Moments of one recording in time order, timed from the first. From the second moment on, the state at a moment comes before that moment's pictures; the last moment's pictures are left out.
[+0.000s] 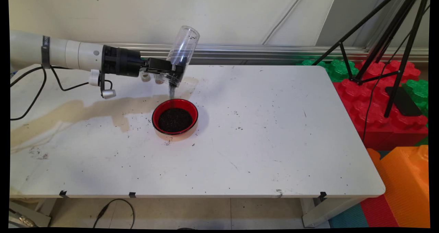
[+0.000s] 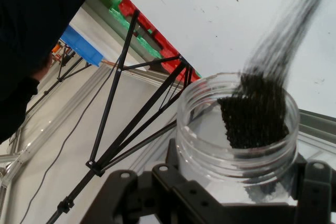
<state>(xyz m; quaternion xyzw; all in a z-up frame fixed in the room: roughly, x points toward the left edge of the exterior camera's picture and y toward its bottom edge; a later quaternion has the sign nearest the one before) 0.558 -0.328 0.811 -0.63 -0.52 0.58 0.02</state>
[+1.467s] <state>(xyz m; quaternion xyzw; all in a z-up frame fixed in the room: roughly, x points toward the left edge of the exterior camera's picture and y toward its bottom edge) 0.556 -0.323 0.813 -0.65 -0.49 0.58 0.00</state>
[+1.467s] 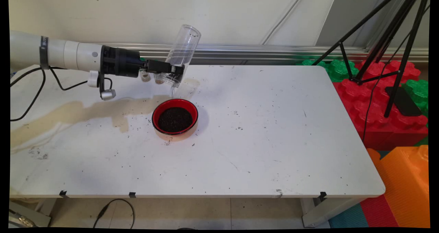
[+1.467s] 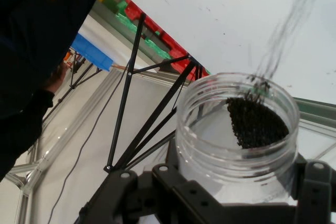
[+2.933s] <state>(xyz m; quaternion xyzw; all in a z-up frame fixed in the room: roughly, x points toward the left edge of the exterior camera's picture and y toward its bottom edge) 0.557 -0.315 0.814 -0.68 -0.43 0.59 -0.04</state>
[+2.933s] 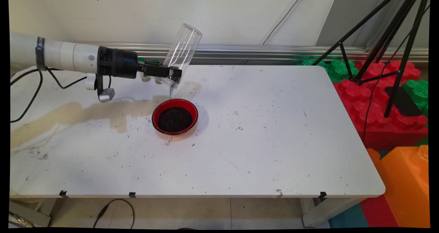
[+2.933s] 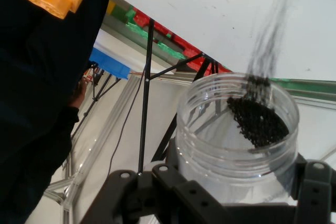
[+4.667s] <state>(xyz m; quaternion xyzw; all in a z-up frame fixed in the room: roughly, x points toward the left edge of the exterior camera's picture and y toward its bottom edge) 0.556 -0.309 0.814 -0.71 -0.36 0.59 -0.08</state>
